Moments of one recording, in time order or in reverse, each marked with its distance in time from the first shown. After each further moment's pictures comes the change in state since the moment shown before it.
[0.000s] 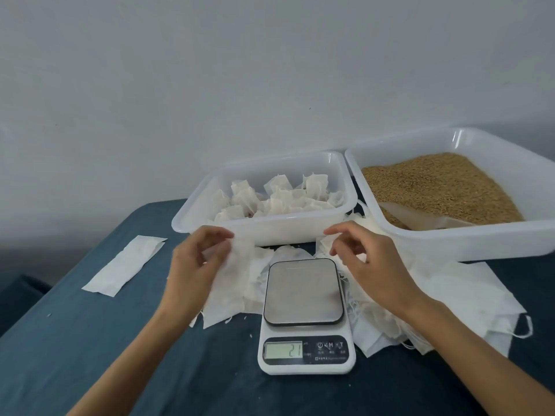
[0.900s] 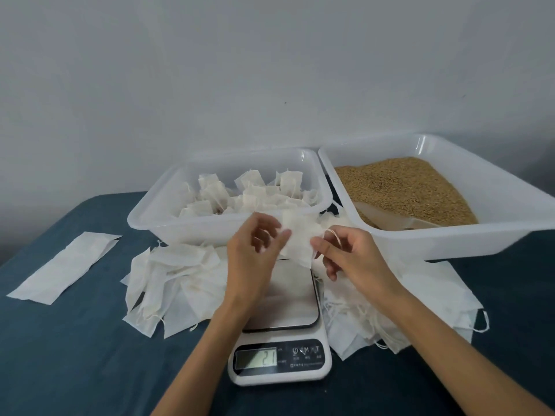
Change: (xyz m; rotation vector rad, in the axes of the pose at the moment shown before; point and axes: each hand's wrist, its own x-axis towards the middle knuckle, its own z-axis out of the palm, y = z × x) left_hand 0.016 0.002 0.125 -0.255 0.011 0.056; right_hand 0.006 0.009 -0.005 0.416 -0.012 0.256
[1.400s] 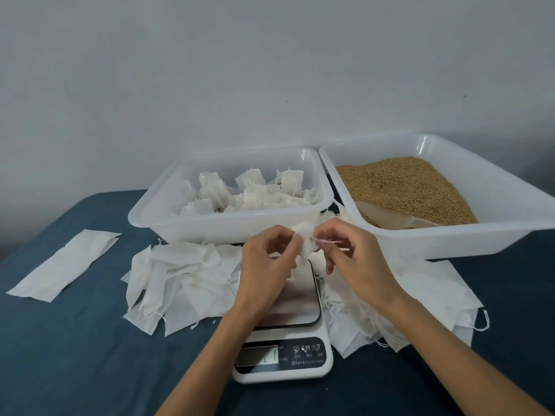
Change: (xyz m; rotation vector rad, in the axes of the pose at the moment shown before) left_hand -0.011 0.007 0.011 -0.099 -0.146 -0.112; right_hand -0.004 0.004 -0.001 -0.321 0.039 -0.237
